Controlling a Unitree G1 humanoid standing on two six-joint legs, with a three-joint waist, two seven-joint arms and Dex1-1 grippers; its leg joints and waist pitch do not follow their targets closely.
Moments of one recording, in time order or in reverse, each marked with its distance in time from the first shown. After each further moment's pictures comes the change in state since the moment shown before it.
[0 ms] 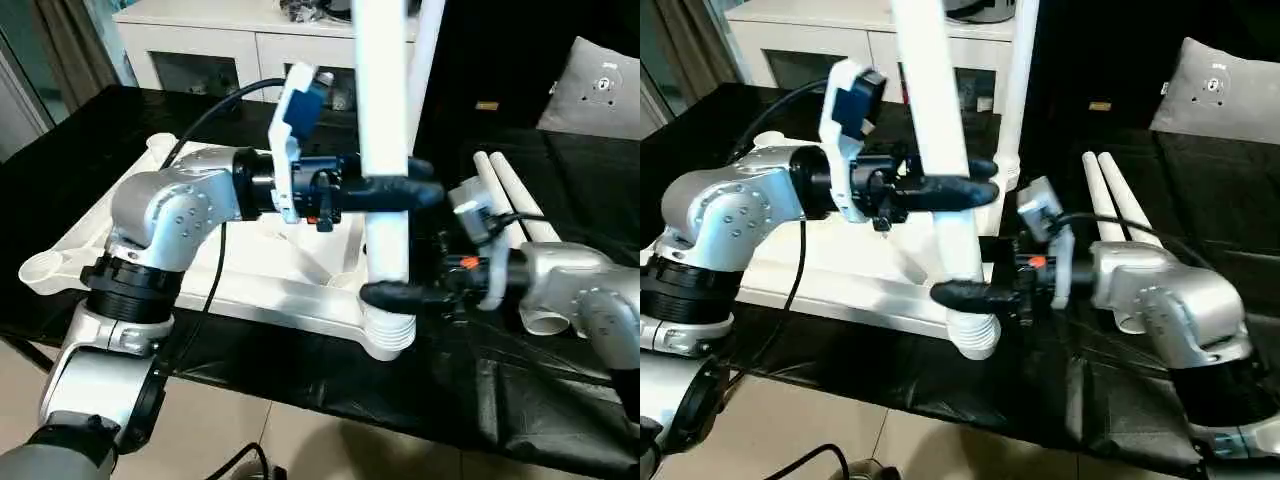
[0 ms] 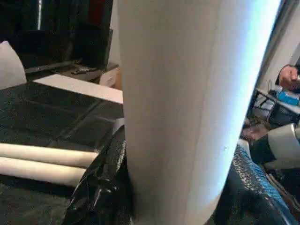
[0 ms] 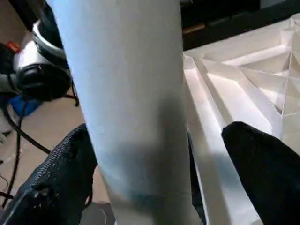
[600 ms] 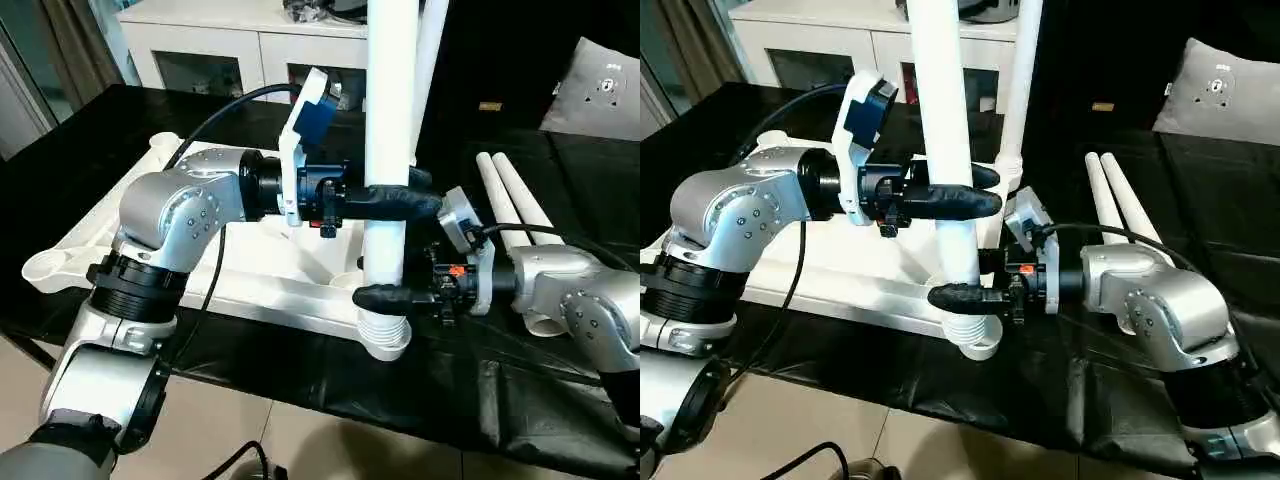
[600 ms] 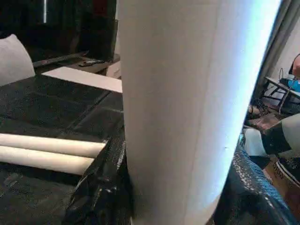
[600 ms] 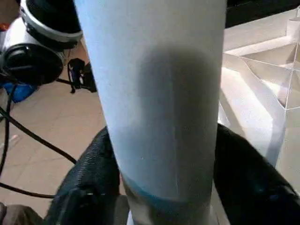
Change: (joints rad) left arm -0.002 -0.010 -0.019 0.020 0.051 -0.029 -0.018; right arm 0.000 0.008 0.039 0.000 -0.059 -0.028 0.009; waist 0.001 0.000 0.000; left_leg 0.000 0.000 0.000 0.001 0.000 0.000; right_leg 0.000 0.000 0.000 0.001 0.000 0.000
